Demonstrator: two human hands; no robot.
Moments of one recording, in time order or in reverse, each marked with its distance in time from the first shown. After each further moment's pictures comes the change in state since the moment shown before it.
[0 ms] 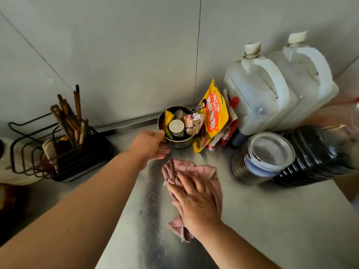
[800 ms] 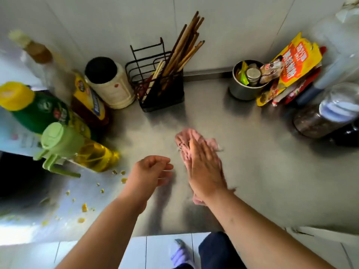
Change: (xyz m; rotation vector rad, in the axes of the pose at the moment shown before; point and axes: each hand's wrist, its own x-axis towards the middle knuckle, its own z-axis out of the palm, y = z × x) left_hand -0.225 -0.201 -0.129 -0.200 0.226 -0.041; right_hand -0.046 -0.160 0.074 0.148 0.163 0.006
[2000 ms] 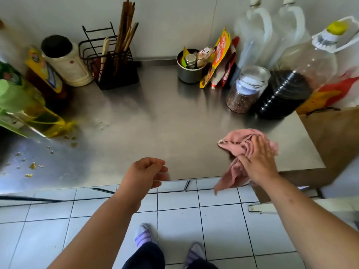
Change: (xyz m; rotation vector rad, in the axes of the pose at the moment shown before) left_hand -0.125 -0.059 0.138 -0.050 -0.078 0.015; right_hand -0.135 0.275 -0.144 -0.123 -0.058 0.372
